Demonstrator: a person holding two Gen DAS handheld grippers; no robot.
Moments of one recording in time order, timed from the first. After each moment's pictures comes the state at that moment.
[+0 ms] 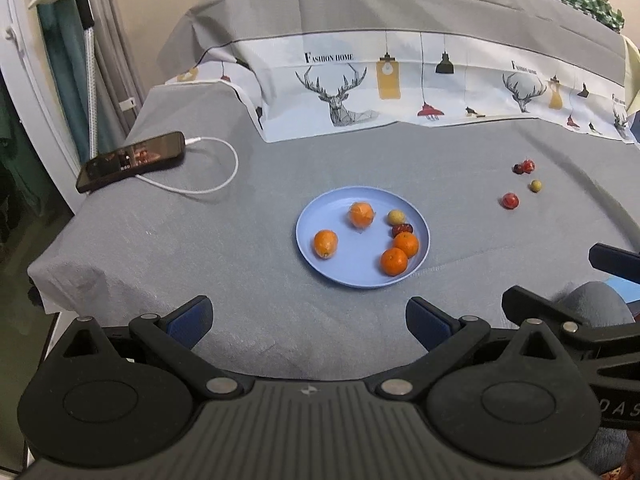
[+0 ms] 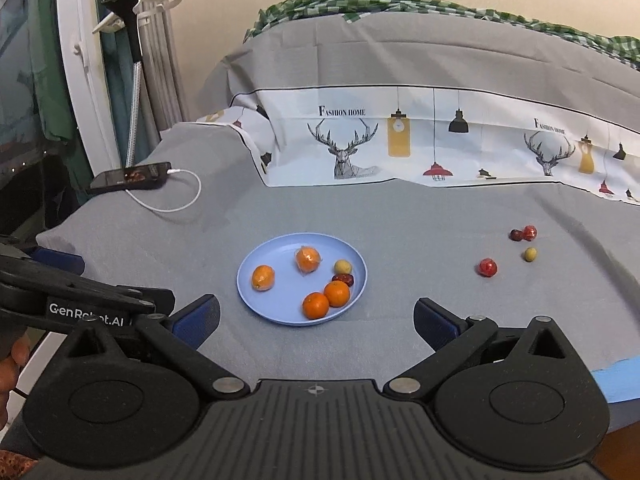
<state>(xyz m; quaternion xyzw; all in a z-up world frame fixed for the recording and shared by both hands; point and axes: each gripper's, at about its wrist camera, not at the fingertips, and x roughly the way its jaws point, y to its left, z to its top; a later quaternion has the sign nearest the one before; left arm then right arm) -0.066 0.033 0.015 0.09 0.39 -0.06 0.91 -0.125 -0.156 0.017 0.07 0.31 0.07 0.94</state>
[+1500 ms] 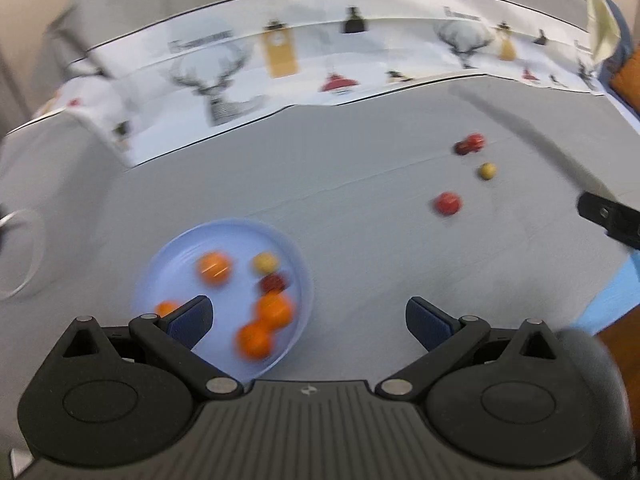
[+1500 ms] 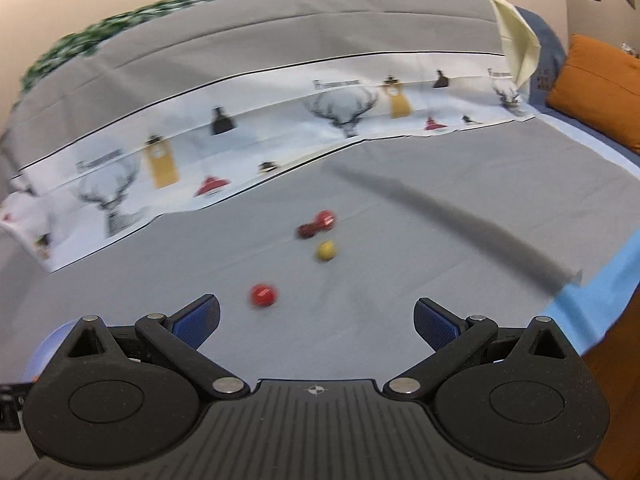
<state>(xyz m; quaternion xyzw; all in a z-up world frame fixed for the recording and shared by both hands) 0.065 -0.154 -0.054 0.14 0.43 -0.15 0.88 -0.029 -0.378 -0.070 0.17 0.31 -0.20 0.91</state>
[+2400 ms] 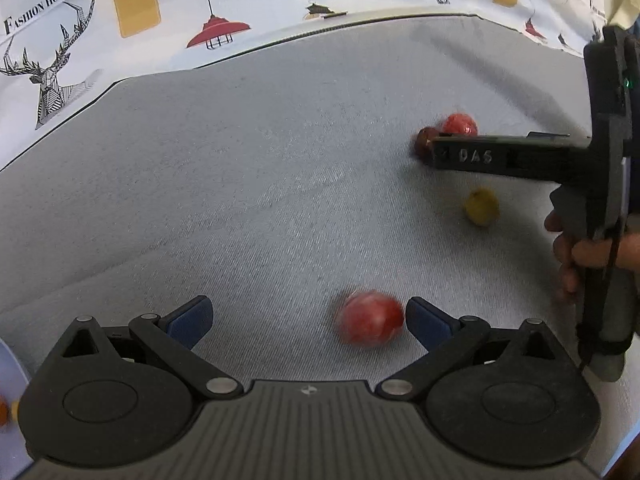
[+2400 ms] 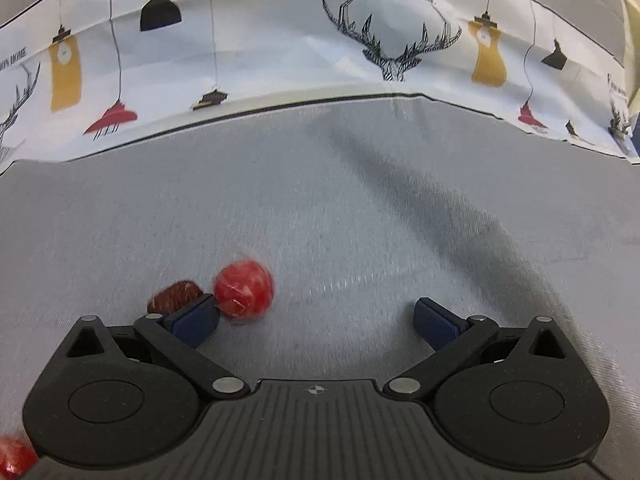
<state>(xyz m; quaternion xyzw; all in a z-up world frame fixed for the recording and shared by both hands) 0.220 -0.336 -0.194 0.13 0.49 -0.18 0.84 0.236 -0.498 -0.242 0.06 0.39 -0.12 0.91</state>
